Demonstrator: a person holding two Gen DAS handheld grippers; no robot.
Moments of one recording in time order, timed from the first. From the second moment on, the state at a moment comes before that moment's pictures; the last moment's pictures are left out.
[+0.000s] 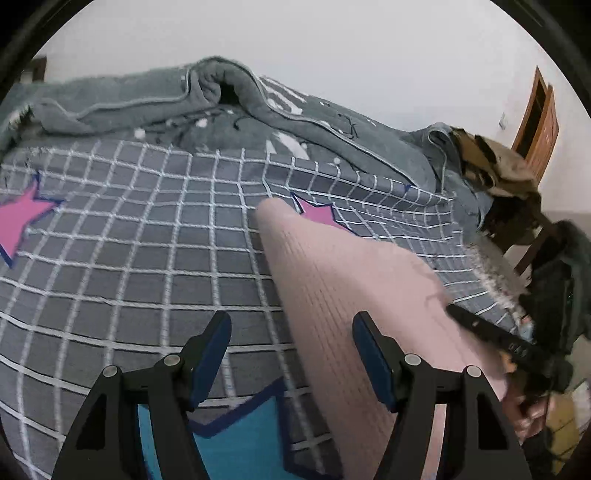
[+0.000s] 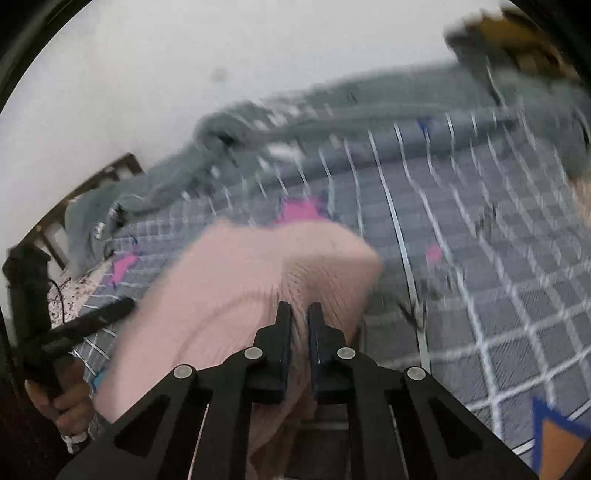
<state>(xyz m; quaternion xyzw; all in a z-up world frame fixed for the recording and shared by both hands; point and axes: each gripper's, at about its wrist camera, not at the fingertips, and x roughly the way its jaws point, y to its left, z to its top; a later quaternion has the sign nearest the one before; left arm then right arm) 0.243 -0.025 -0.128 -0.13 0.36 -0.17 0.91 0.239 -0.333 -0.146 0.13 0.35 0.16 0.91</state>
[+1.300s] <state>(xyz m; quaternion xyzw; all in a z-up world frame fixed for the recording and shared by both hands) 0.255 -0.038 -0.132 -0.15 0.39 -0.14 0.90 0.250 -0.300 -0.141 0.22 0.35 0.21 0.89</state>
